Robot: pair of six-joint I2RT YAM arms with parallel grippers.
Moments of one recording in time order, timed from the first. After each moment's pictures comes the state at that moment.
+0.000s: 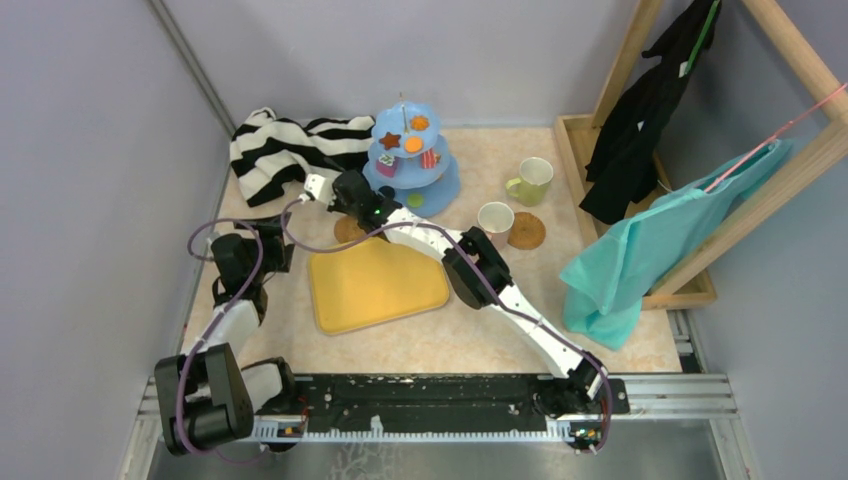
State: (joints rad) left arm 0.24 1.11 0.34 0.40 0.19 -1.34; right arm 0.89 2.74 2.41 -0.10 0.19 -0.67
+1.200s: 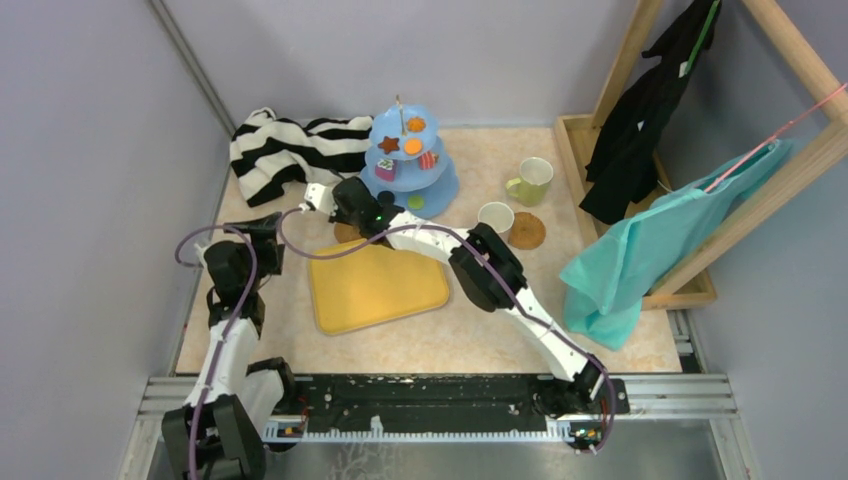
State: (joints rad) left arm 0.24 0.88 0.34 0.25 0.11 -1.33; right arm 0.94 2.55 2.14 -0.10 0.22 -0.64
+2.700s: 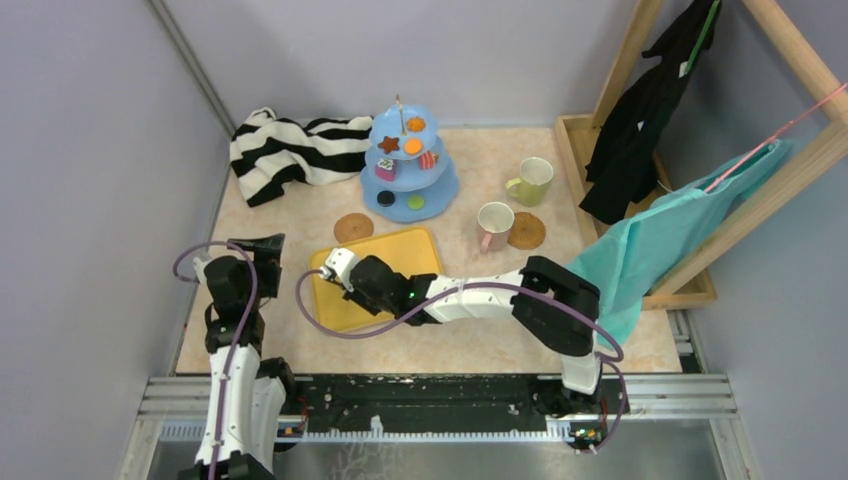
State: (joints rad) left arm 0.22 0.59 0.34 -0.13 0.05 -1.18; right arm 1.22 1.87 1.21 0.03 0.21 -0.04
